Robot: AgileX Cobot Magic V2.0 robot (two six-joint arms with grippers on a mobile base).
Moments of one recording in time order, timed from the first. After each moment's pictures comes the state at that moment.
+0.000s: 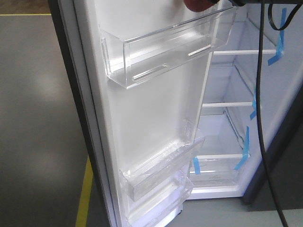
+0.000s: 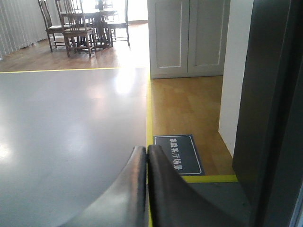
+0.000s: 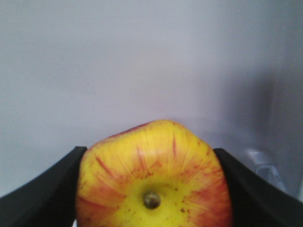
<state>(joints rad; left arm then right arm) 0.10 -0.01 0.02 -0.04 0.18 0.00 0.08 1.72 -1.82 1.07 0.80 -0.88</state>
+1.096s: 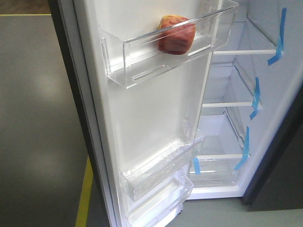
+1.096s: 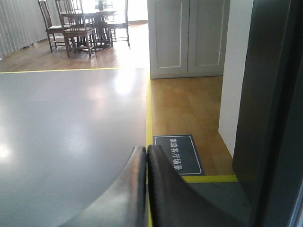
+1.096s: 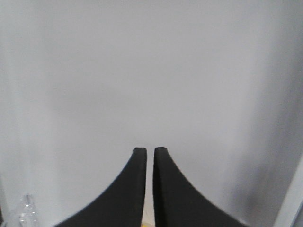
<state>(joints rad) 0.10 -0.01 0.02 -0.04 0.18 0.00 0.08 1.44 -1.85 1.01 0.82 -0.92</state>
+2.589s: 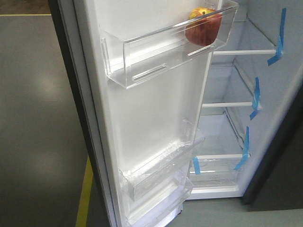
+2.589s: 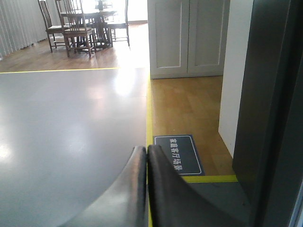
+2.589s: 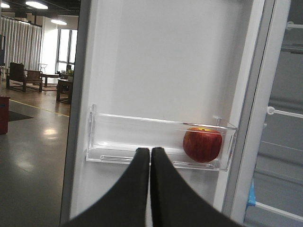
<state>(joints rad) 0.10 -0.01 0.02 -0.04 0.18 0.00 0.08 0.26 -0.71 0.97 0.54 -0.91</state>
